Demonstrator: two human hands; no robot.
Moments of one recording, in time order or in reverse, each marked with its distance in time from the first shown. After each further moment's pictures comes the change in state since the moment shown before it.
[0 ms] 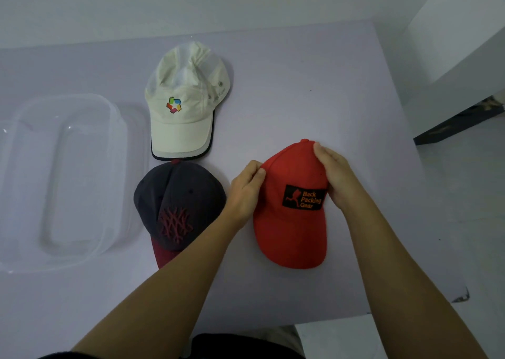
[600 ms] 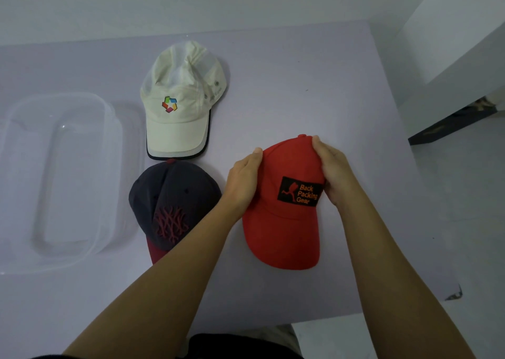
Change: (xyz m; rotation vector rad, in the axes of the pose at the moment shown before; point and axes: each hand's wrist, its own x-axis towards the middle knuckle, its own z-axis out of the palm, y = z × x) left_hand 0.013 0.023 0.002 -0.081 0.018 -0.151; right_hand -0.006 -0.014 0.007 0.035 0.061 -0.010
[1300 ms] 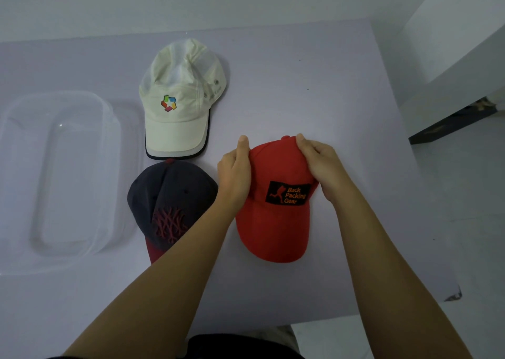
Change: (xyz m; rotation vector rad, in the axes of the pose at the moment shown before) left_hand -0.001 0.017 -0.003 0.006 0.252 0.090; right_hand 0.001 -0.008 0.015 -0.257 -0.073 -0.080
